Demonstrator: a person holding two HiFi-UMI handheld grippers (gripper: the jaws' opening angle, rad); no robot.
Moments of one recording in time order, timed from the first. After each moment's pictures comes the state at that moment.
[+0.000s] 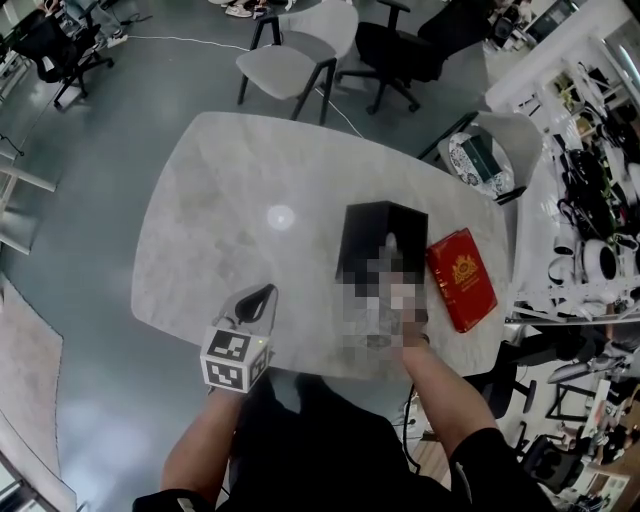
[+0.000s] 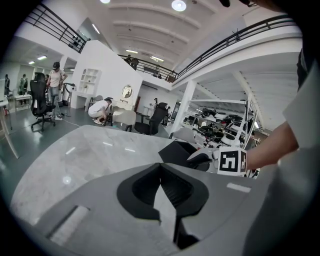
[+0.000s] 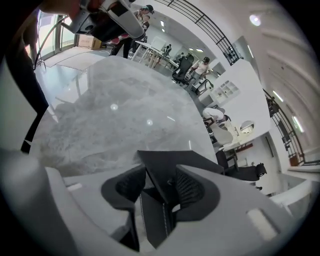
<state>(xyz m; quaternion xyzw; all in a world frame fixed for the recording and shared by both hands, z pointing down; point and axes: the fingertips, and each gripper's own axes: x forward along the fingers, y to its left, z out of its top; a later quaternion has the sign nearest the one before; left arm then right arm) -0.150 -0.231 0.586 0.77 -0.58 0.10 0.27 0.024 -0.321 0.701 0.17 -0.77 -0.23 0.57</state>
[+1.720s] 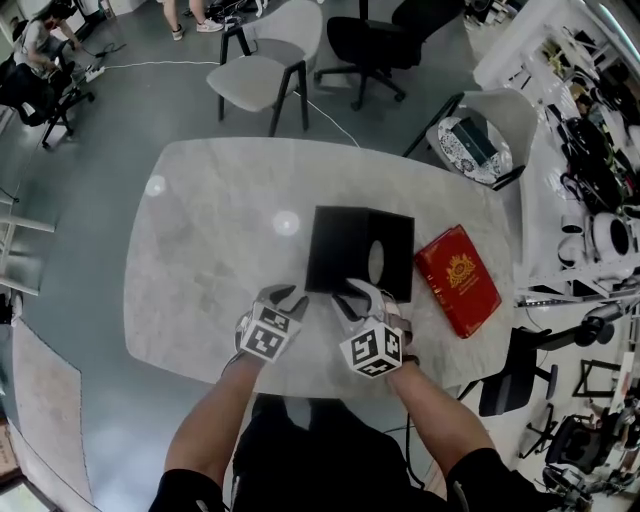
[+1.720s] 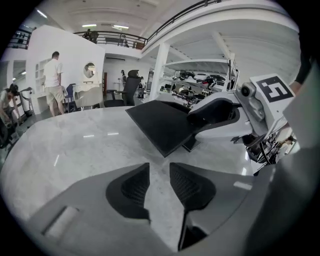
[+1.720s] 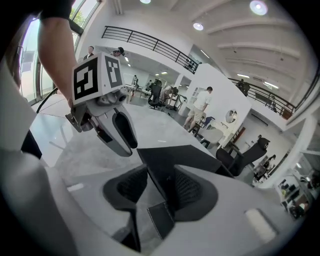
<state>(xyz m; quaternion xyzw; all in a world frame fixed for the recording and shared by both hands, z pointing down) -0.042 -0.325 0.707 0.82 -0.42 0.29 0.25 0.025 -0.339 0.663 0.25 -0.88 -0.11 0.39</state>
